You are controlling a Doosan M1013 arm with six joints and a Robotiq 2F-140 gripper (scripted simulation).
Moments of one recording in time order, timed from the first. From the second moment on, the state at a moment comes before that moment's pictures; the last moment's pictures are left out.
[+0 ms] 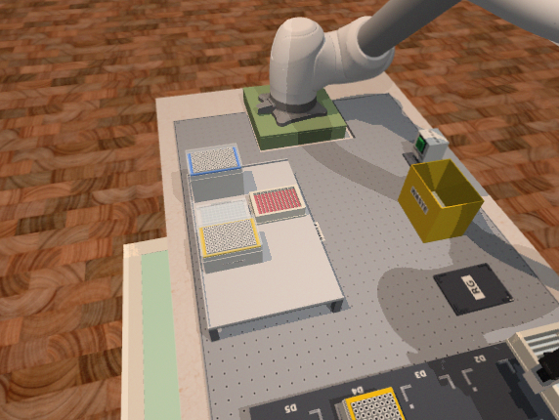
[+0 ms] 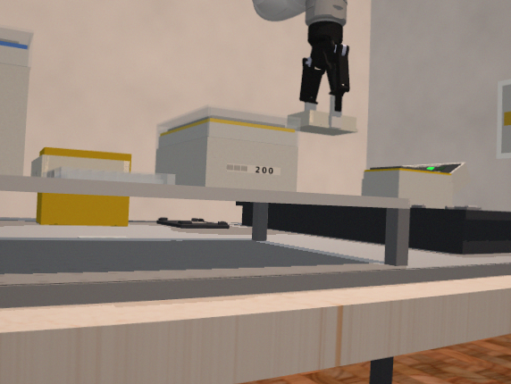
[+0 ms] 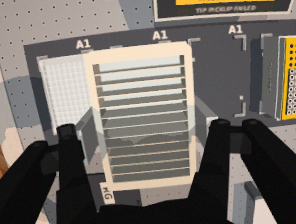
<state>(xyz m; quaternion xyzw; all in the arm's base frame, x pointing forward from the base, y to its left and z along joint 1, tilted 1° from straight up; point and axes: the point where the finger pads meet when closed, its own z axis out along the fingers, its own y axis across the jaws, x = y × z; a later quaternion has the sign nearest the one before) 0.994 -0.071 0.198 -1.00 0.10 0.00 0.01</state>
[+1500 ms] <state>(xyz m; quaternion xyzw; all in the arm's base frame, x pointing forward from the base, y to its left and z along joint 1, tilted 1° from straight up) 0.994 -0.072 0.264 -1.00 0.10 0.00 0.01</state>
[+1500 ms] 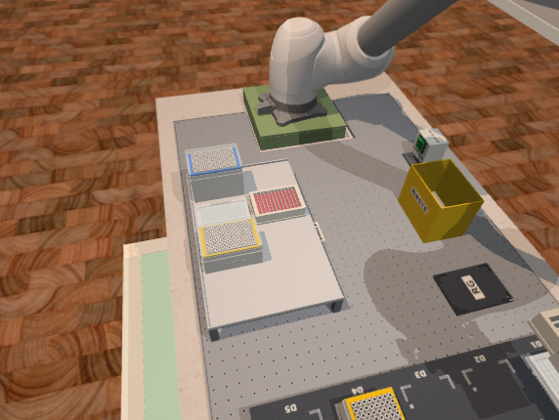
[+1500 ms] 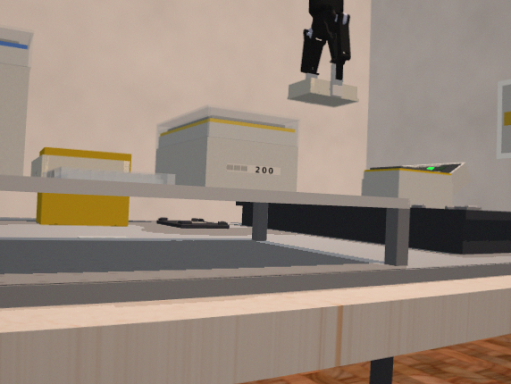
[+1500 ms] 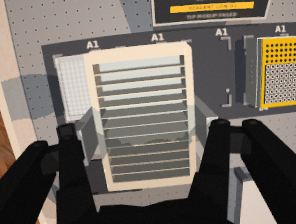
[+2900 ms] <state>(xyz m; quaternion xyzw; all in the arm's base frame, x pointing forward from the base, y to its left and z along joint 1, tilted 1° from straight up) 0.935 -0.061 0.267 -1.00 0.10 0.00 0.01</state>
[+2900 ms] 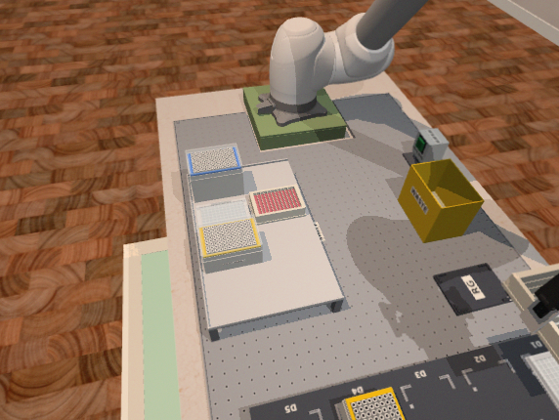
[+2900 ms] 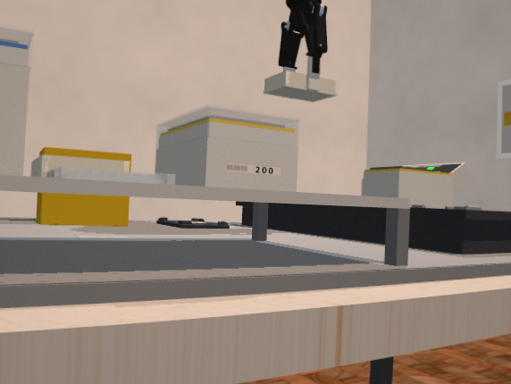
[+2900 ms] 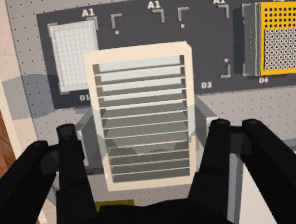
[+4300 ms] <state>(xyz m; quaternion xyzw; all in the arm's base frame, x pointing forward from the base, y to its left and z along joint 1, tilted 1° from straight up) 0.850 -0.046 0.267 -1.00 0.10 0.00 0.01</state>
